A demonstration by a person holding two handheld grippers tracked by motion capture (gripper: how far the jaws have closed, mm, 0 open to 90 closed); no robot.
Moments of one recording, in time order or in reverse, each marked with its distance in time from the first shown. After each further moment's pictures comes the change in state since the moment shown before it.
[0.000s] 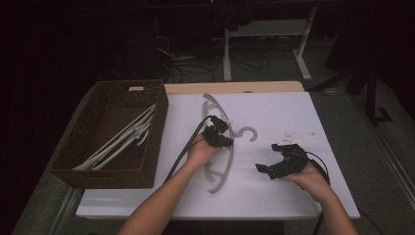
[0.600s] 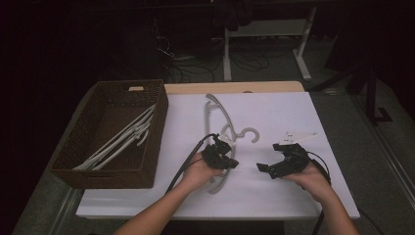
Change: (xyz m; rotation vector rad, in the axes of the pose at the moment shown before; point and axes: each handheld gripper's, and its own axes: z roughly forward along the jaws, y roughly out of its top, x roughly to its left) left arm -0.064 -0.038 -0.030 0.032 -0.121 0.090; right arm -0.002 -0.001 -0.002 0.002 -0.014 0.011
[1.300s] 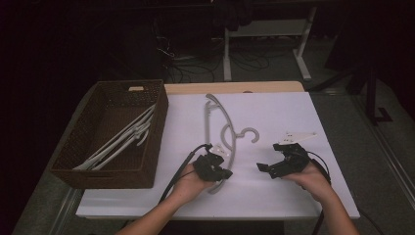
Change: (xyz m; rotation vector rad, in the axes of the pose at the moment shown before) left arm -0.023 -0.025 -0.019 0.001 0.005 0.021; right arm -0.002 -0.001 0.001 0.006 -0.004 0.002
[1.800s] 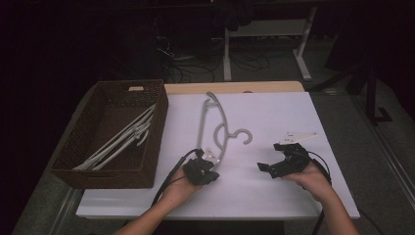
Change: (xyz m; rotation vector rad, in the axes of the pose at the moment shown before) left arm 0.014 -0.030 -0.018 0.057 0.133 -0.006; right arm -0.001 0.000 -0.001 -0.003 -0.003 0.005
